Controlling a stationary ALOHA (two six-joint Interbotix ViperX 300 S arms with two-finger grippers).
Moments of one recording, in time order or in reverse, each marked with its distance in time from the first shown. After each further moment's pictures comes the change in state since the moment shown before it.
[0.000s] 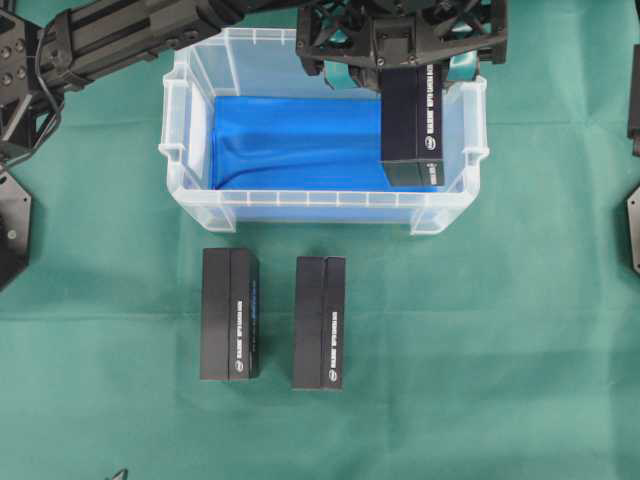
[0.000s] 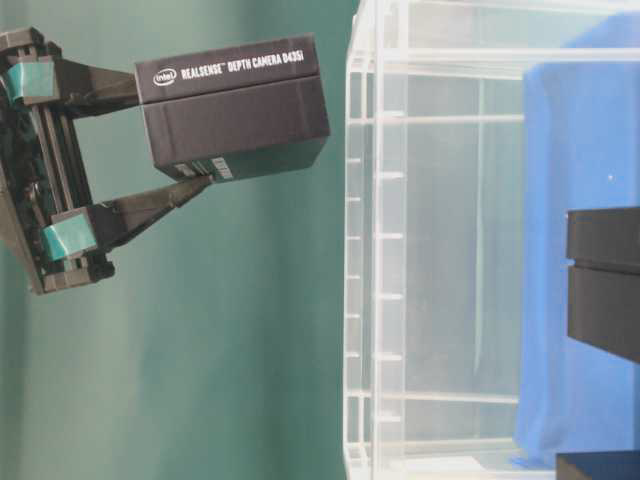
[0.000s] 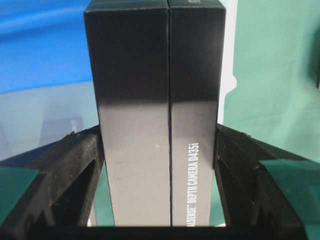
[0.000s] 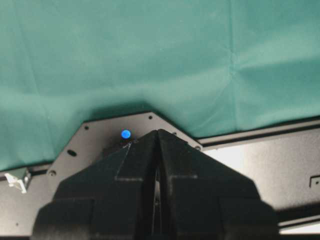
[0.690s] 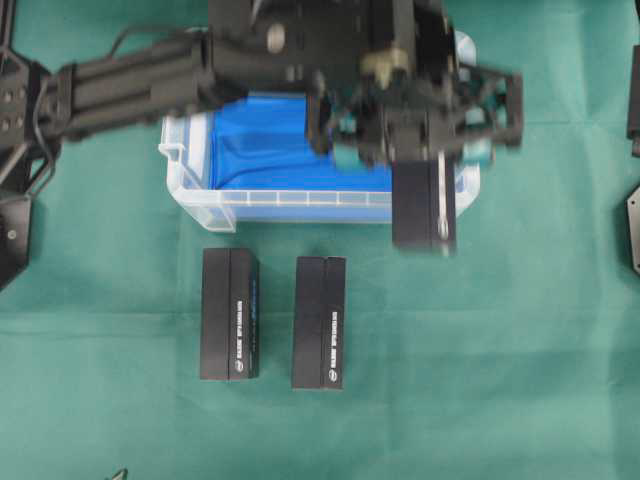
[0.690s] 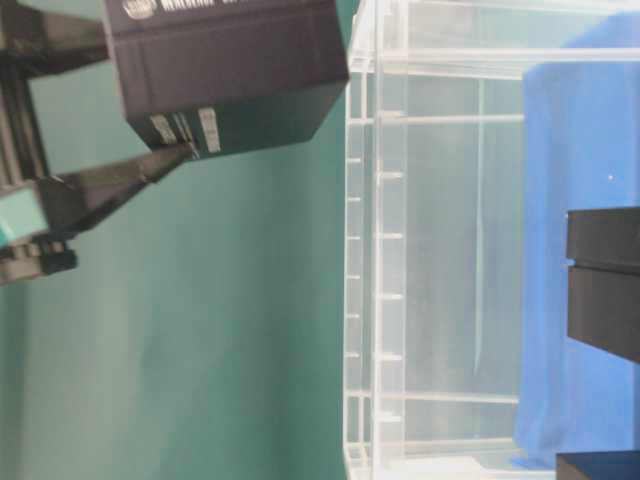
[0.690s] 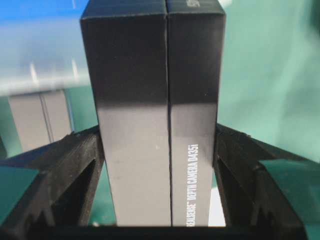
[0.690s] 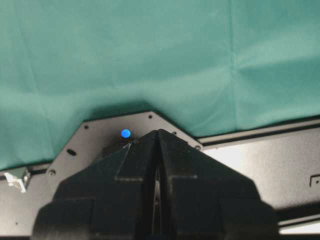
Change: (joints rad) left arm -0.167 0.000 0.000 0.015 -0.005 -0.170; right arm 0.000 0.000 0.011 0.000 0.000 0.000
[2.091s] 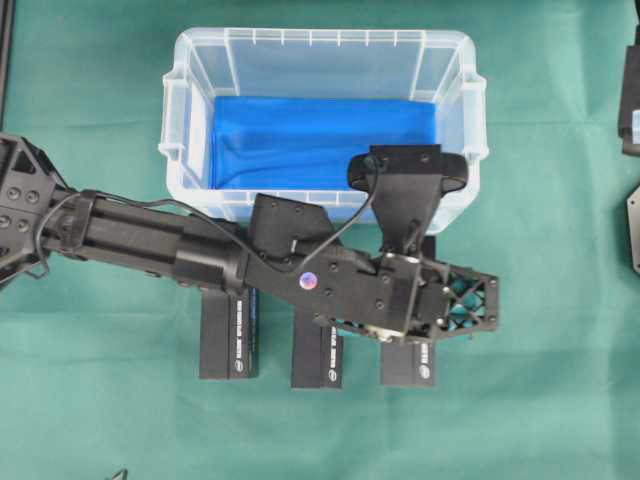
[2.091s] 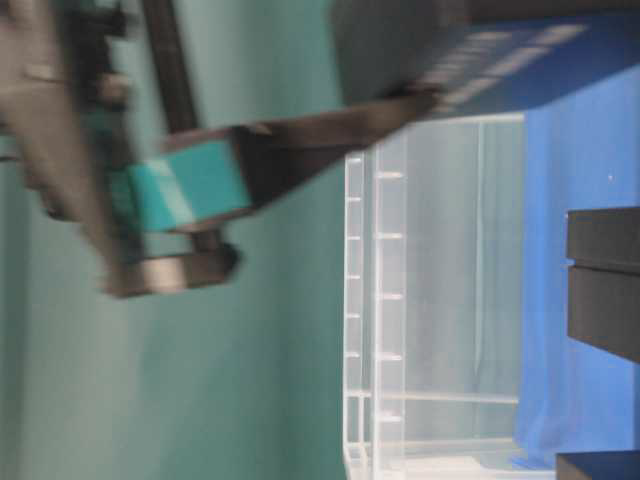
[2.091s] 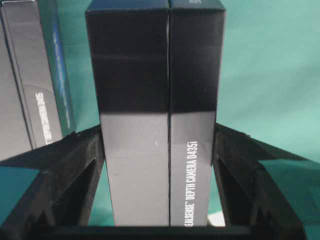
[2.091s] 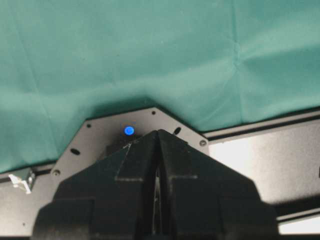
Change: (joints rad) left arm -0.212 -0.009 0.380 0.106 -0.272 -0.224; right arm 0.000 0.005 0.014 0.000 0.000 0.043
